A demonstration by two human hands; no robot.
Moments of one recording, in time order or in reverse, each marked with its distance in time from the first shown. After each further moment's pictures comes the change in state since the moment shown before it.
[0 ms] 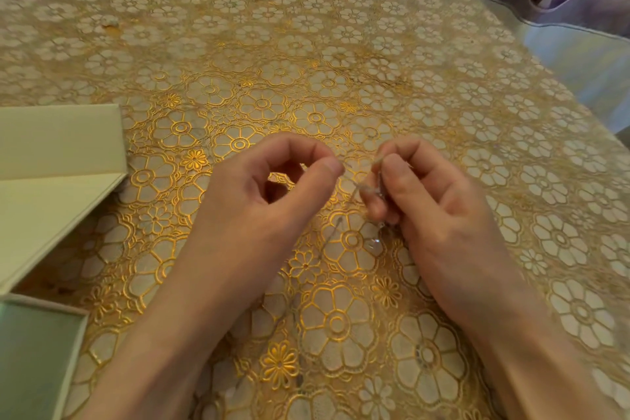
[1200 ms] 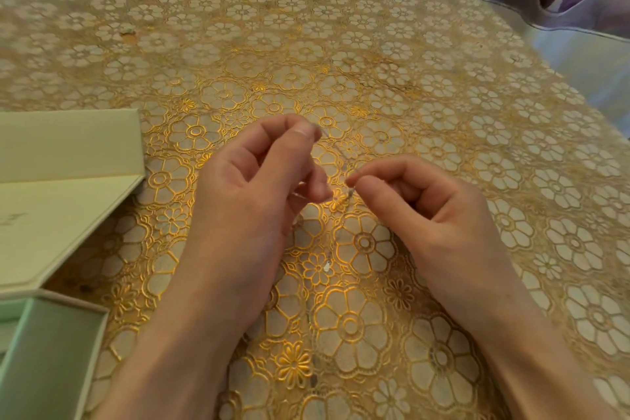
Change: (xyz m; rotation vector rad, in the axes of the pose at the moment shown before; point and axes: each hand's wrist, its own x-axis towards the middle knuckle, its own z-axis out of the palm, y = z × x) left_hand 0.005 0.002 0.003 -0.491 0.141 -0.091; right_hand -0.002 0.003 0.003 -0.300 0.010 -0.016
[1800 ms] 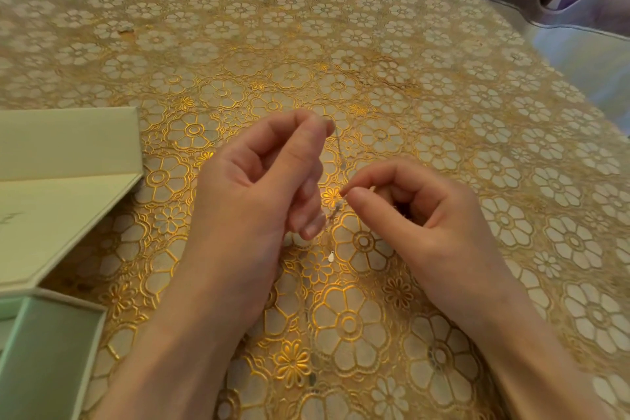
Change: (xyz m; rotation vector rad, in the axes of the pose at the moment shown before) left_hand -0.003 0.002 0.001 -0.047 -0.050 -0.004; right_hand -0.001 -0.002 0.002 -0.045 -0.036 -0.014
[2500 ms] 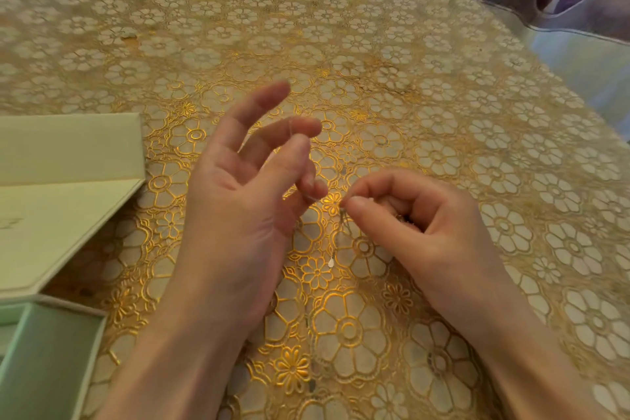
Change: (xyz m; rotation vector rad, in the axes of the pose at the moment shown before) left_hand 0.003 -0.002 -0.003 -0.118 0.050 0.039; right_hand -0.002 -0.004 -0.001 0.050 -0.012 0.078
